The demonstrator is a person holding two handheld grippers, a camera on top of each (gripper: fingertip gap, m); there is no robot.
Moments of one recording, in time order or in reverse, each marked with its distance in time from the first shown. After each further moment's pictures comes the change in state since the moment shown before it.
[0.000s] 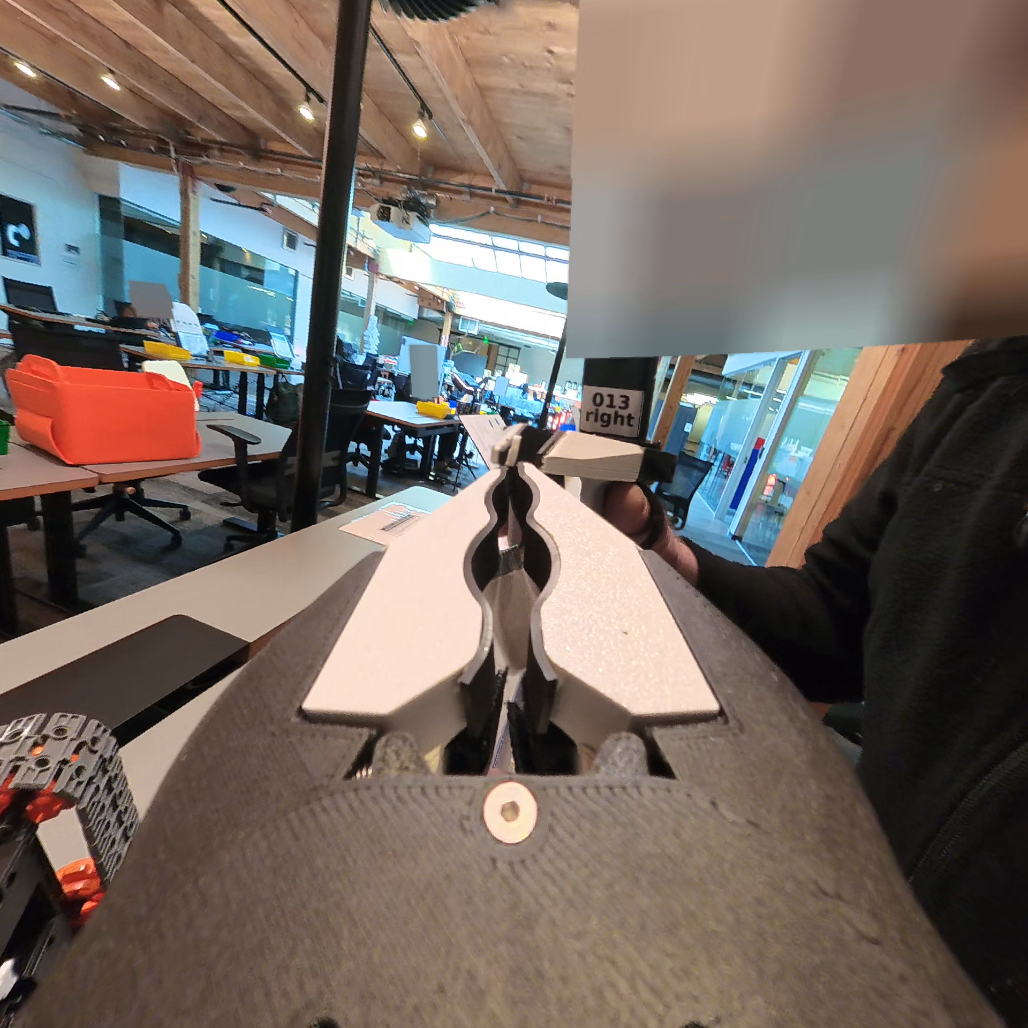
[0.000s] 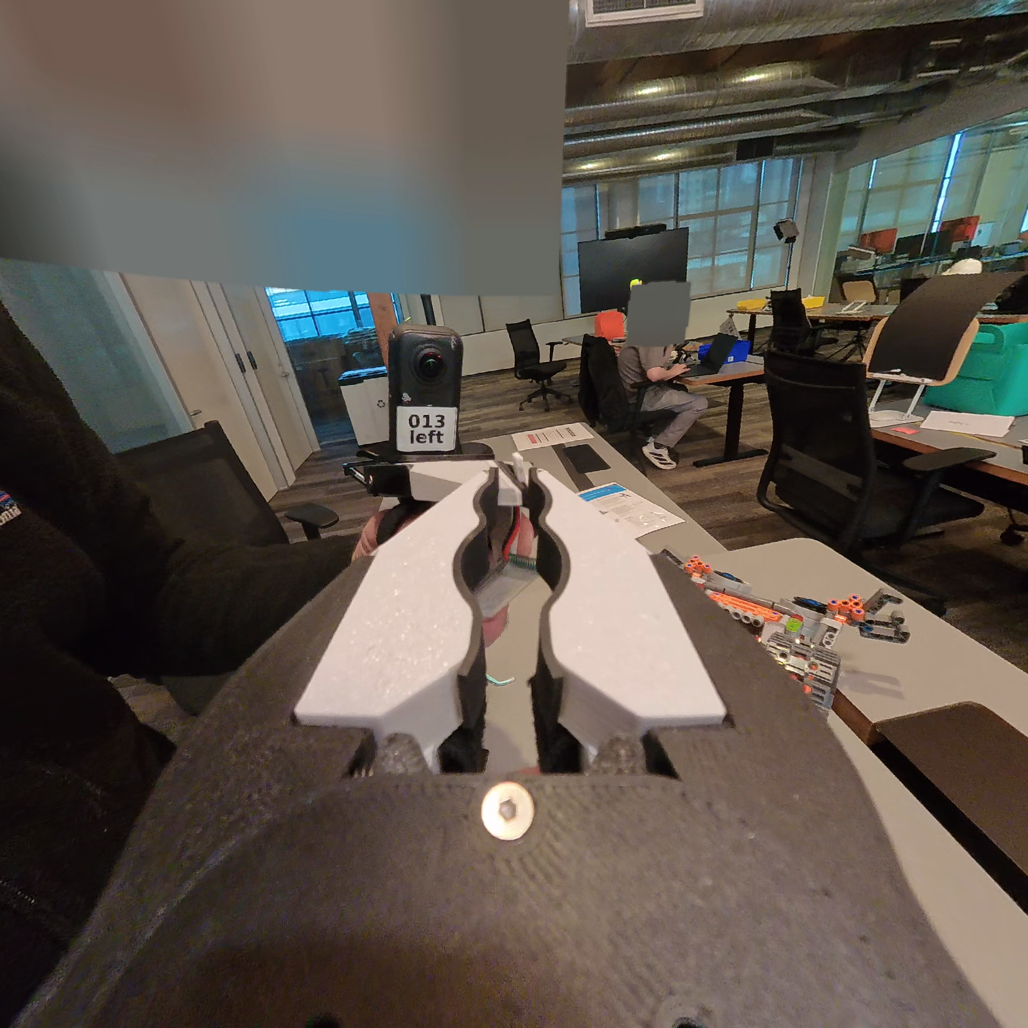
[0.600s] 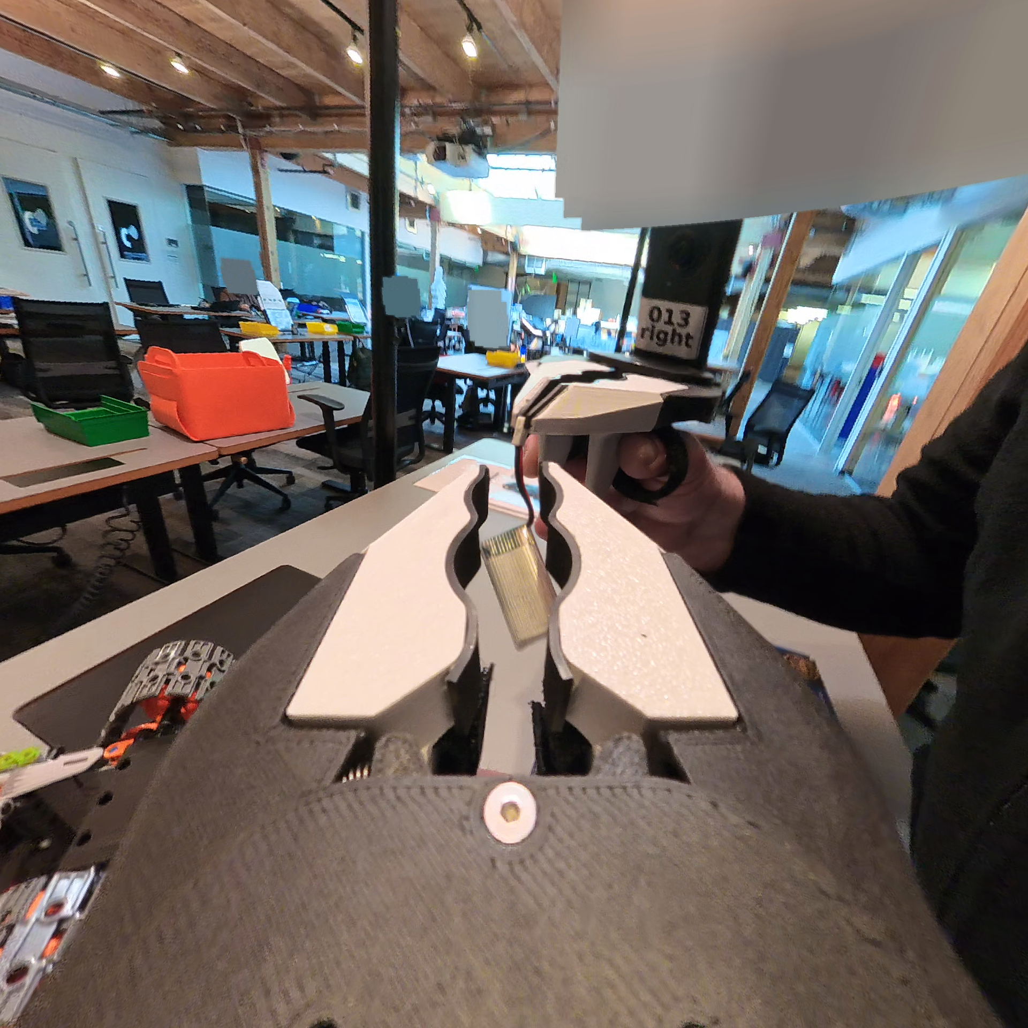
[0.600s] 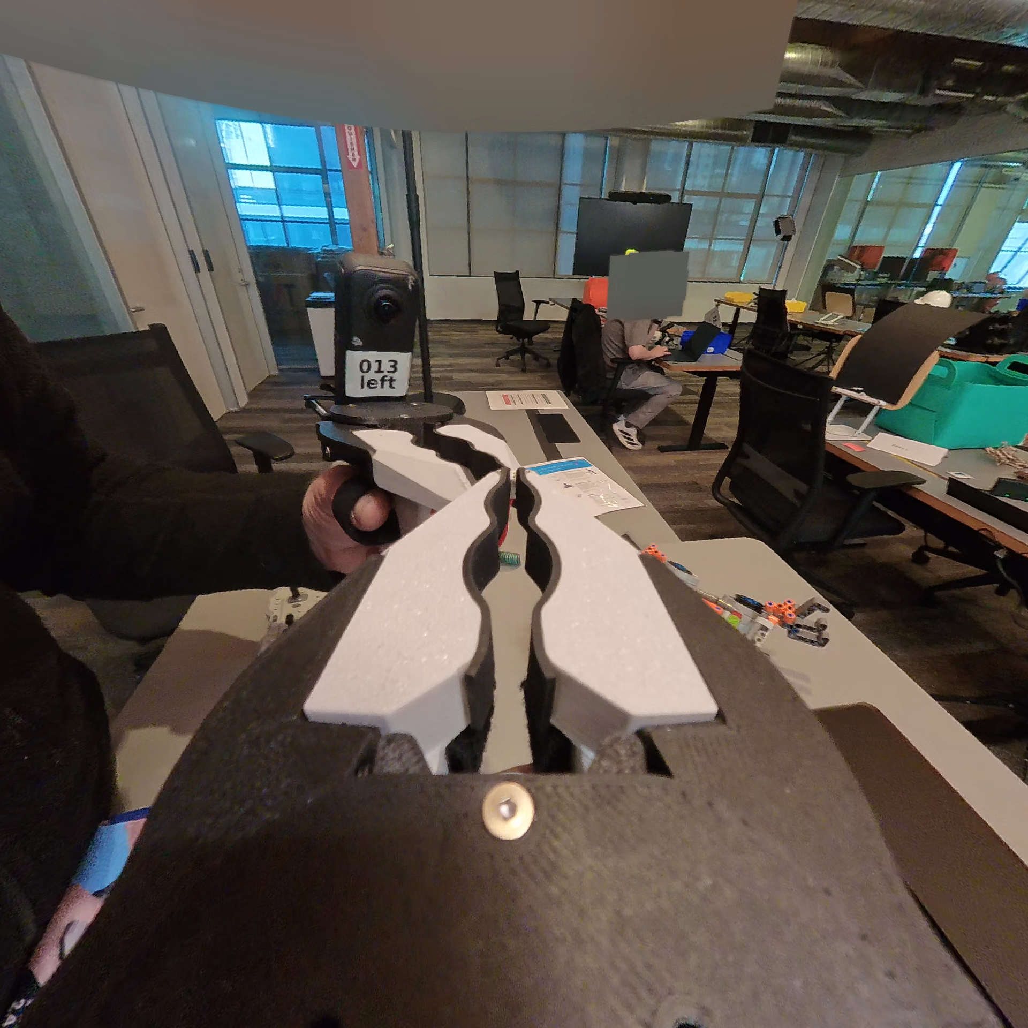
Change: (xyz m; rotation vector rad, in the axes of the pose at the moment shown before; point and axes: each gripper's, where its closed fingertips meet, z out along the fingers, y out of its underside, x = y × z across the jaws) left arm -0.015 0.012 -0.012 -0.119 -0.130 0.143; right arm 0.002 0.007 0.000 -0.093 0.005 -0.167
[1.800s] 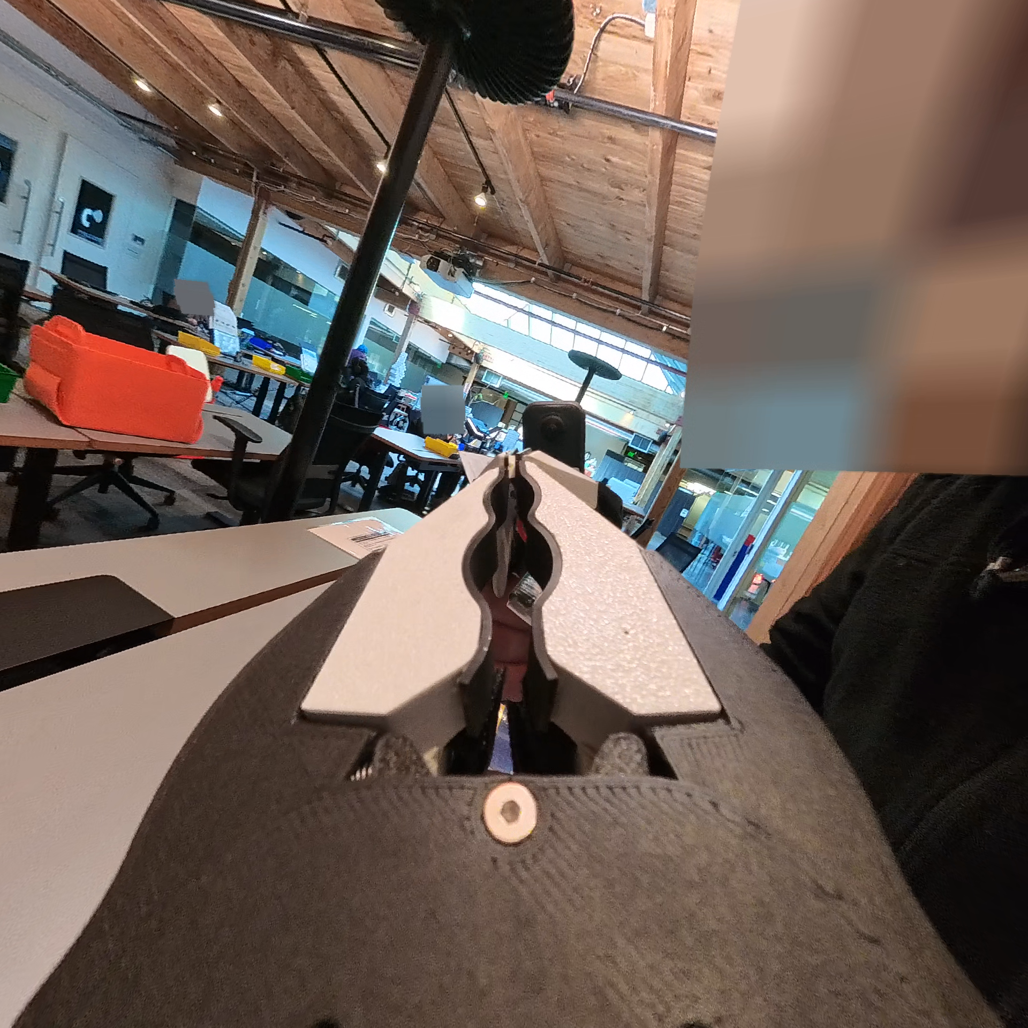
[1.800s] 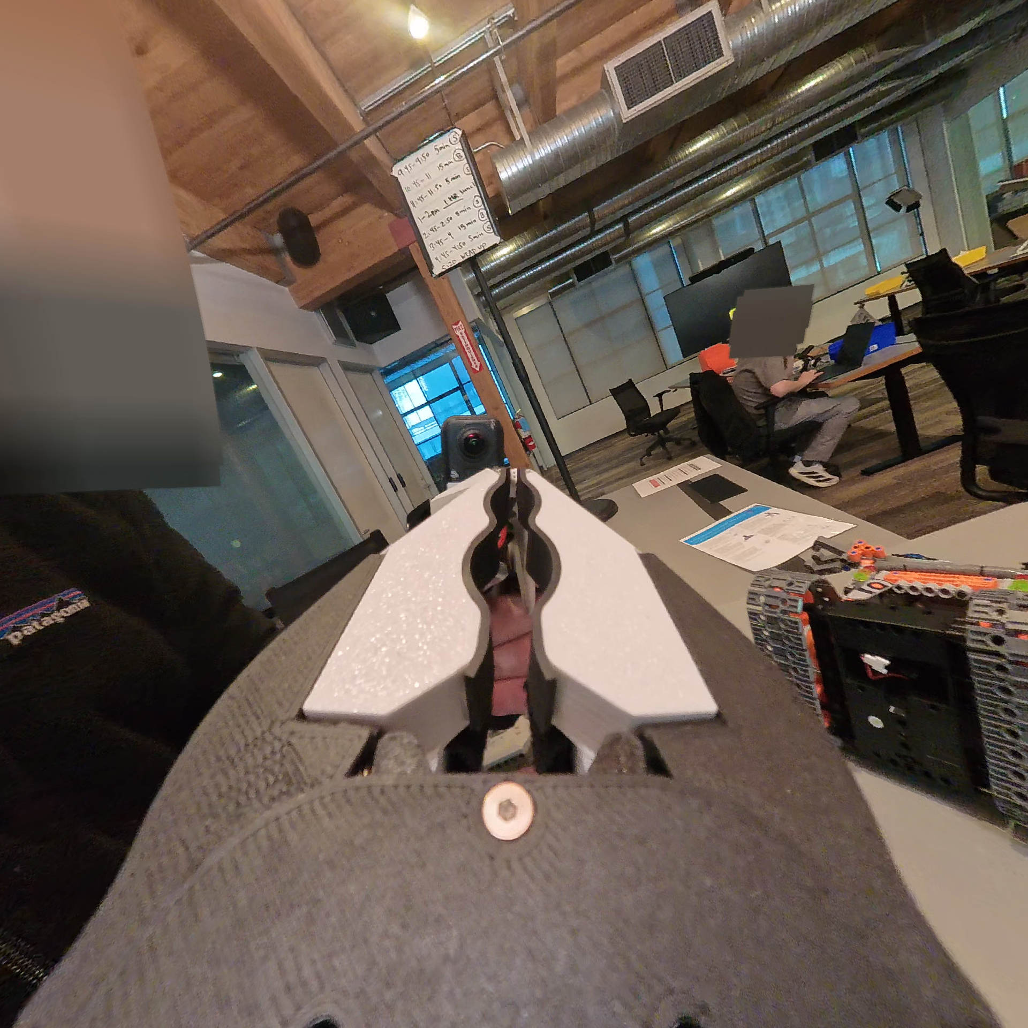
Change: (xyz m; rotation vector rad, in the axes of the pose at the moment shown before) left arm 0.038 -0.014 0.012 0.224 0.039 -0.321; right arm -0.021 -0.003 -0.025 0.271 -0.162 0.491
